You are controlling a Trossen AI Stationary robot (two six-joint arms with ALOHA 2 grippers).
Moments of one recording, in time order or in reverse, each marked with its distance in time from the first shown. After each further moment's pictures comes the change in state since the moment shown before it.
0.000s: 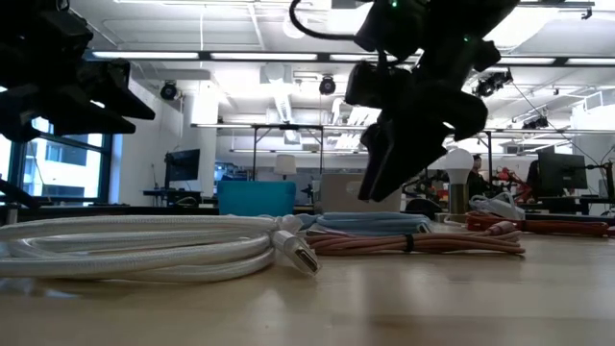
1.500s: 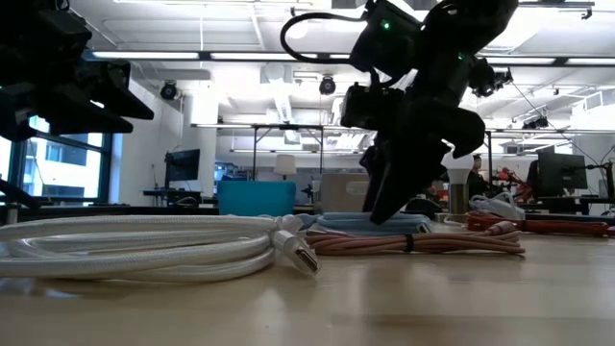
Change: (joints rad) left arm 0.000 0.000 0.000 -0.001 0.029 -0.012; right arm -0.005 0.075 -0.001 0.057 -0.056 0.067
